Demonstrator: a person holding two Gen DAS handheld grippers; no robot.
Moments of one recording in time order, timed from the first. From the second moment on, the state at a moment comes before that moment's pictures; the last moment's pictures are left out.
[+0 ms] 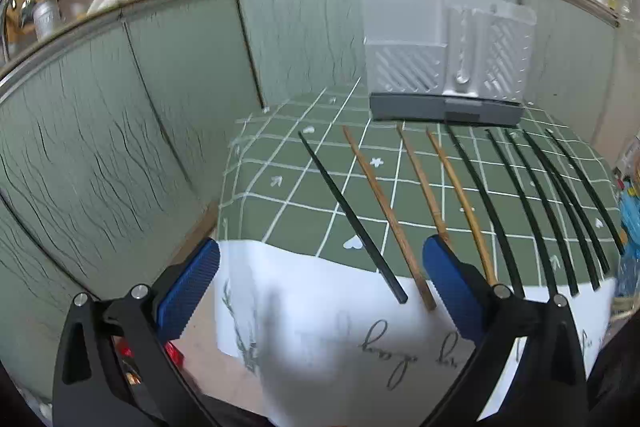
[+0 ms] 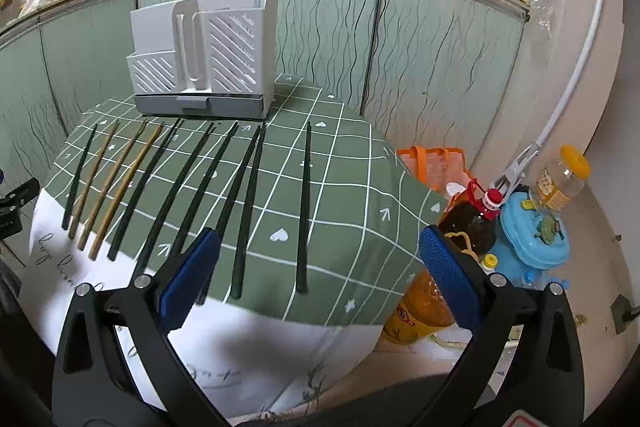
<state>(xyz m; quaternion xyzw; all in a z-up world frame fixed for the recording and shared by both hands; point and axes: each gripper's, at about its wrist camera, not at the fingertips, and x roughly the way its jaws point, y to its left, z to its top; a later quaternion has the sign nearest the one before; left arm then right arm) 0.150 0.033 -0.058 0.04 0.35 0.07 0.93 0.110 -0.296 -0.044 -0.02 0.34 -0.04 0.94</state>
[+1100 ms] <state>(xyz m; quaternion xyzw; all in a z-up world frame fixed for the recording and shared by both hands) 0.177 0.006 -0.108 0.03 0.38 0.08 0.92 0.163 -0.304 -0.102 -0.02 0.40 -0.01 0.92</state>
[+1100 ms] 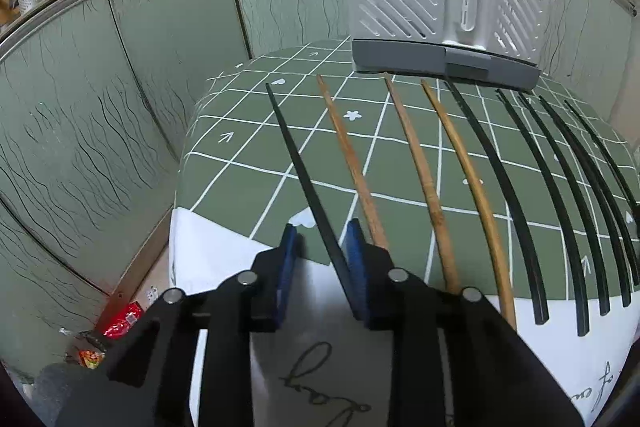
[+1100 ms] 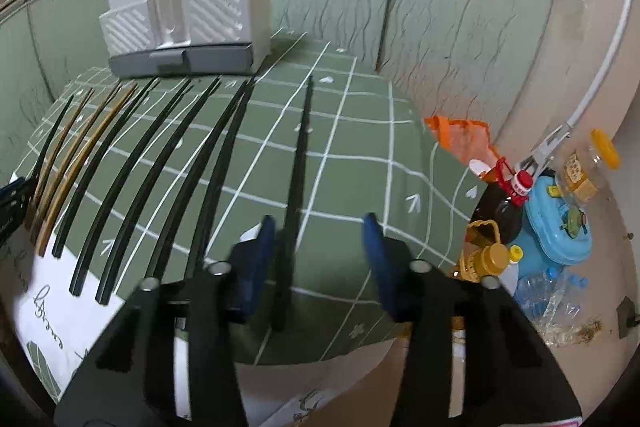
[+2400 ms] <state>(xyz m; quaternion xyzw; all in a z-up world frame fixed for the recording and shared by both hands) 0.144 0.033 -0.023 0.00 0.29 0.07 0.95 0.141 -0.305 -0.034 0.03 0.34 0.01 0.94</state>
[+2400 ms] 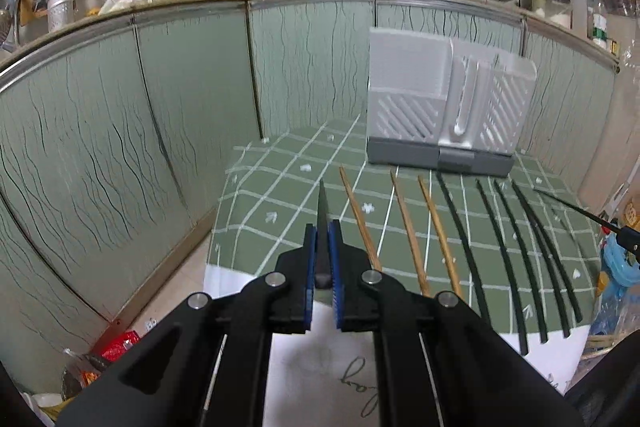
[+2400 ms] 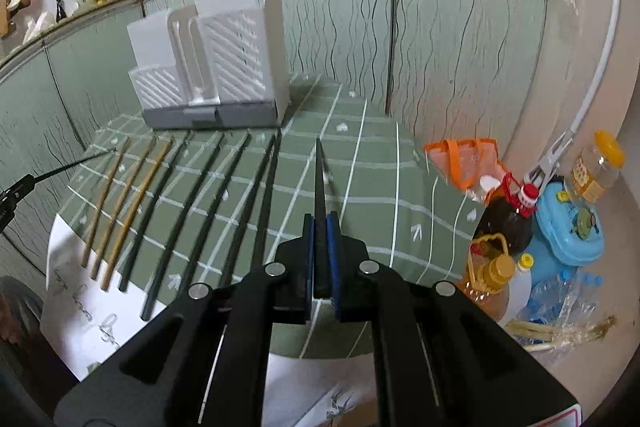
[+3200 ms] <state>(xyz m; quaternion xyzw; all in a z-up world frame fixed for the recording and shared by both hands) 0.180 0.065 0.054 -0.02 0.25 -0.03 0.97 0.180 -0.305 0.038 0.03 0.27 0.05 0.96</state>
